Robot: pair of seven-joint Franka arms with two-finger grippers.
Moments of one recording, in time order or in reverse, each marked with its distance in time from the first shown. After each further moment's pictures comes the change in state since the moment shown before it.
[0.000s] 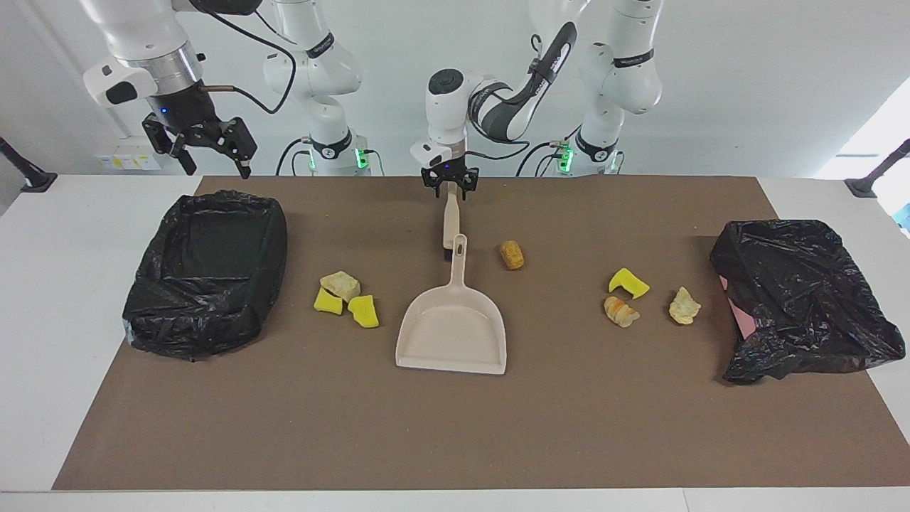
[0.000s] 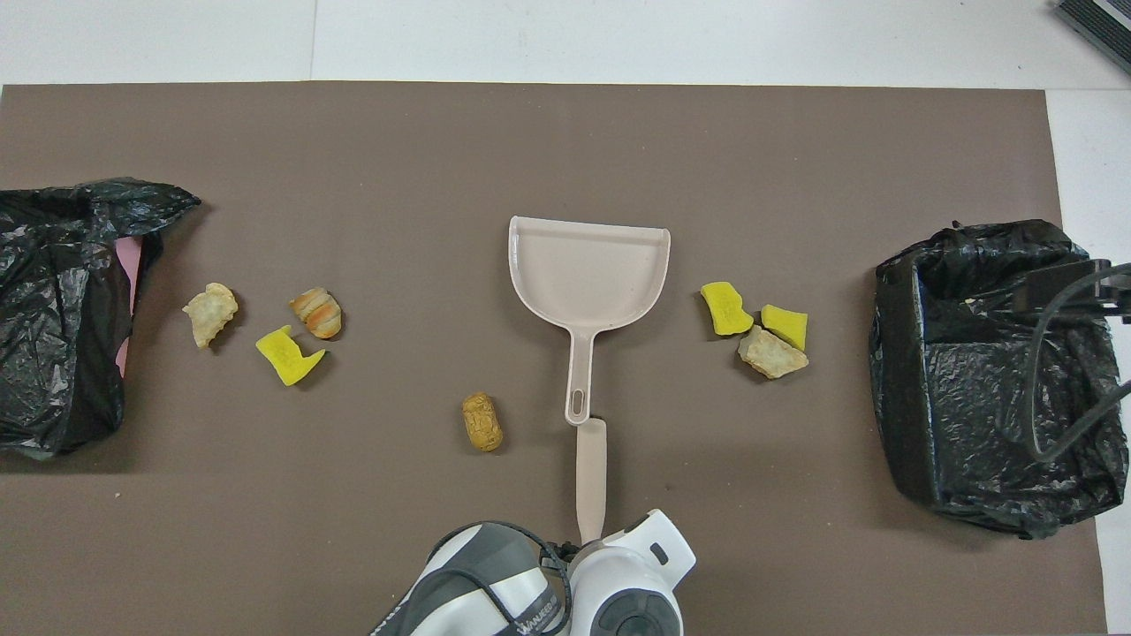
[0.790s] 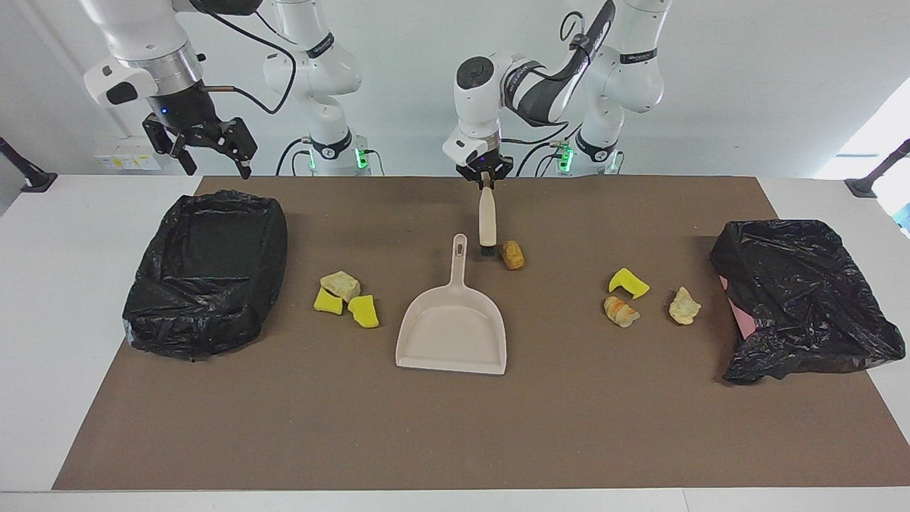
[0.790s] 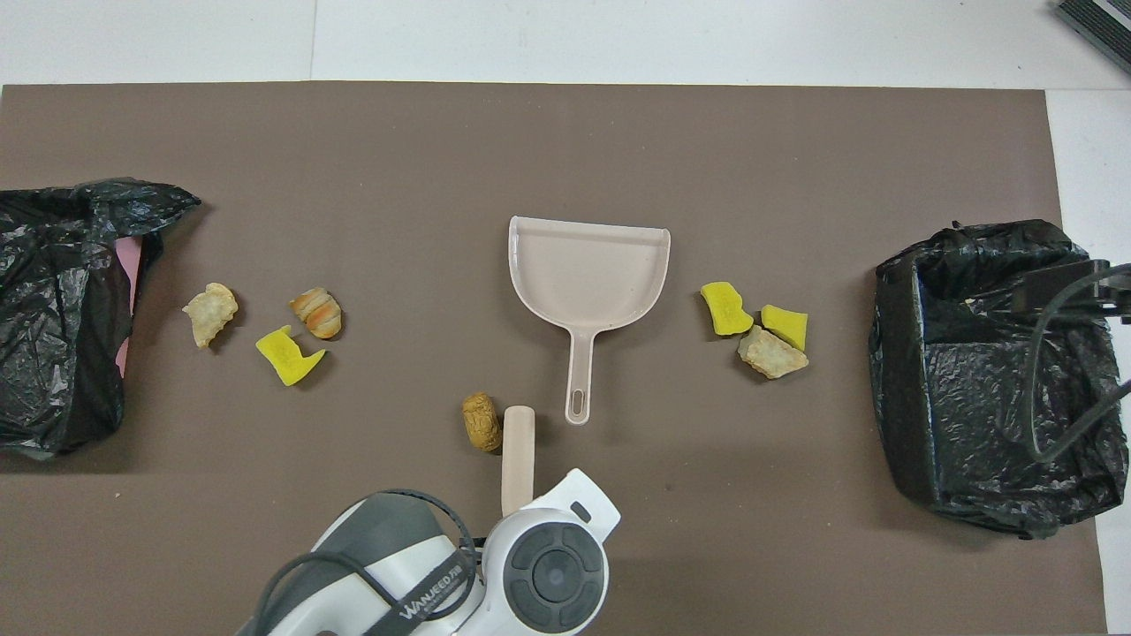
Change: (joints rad) left arm 0.149 -0.163 0.029 0.000 0.001 -0.313 0.031; right arm 0.004 0.000 0.001 -0.001 0.000 0.000 0.000
